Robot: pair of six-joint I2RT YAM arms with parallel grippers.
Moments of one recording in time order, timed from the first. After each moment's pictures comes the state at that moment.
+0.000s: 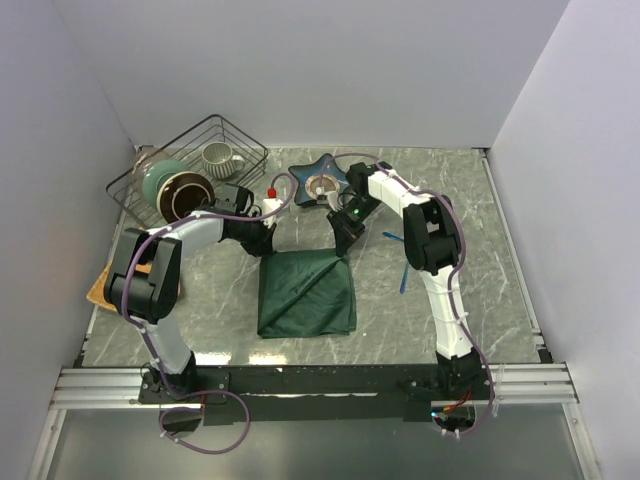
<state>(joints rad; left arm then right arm) -0.29 1.78 1.09 -0.36 0.54 0.42 0.37 2.40 1.97 -1.19 -0.71 -0.55</state>
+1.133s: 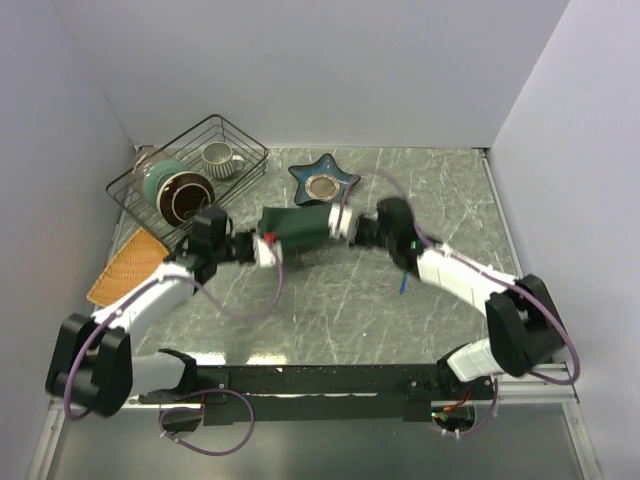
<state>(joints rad) -0.33 1.26 0.77 -0.02 0.63 1.03 0.47 1.45 0.93 0.03 -0.34 -0.80</state>
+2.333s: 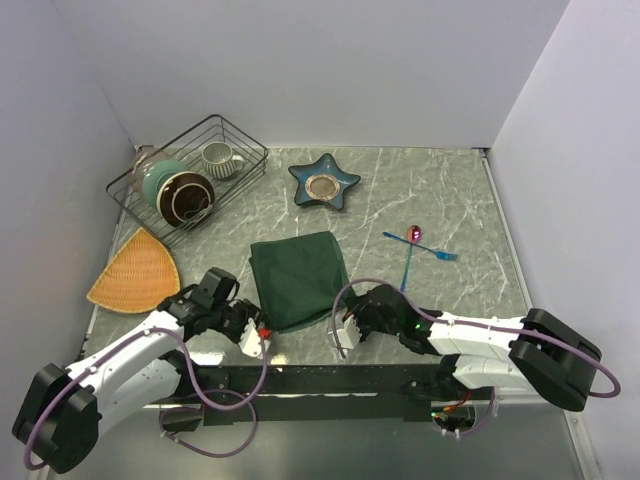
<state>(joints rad) -0.55 0.89 0.37 -0.51 0.63 1.48 0.92 1.15 0.24 0.28 -0.11 -1.32</state>
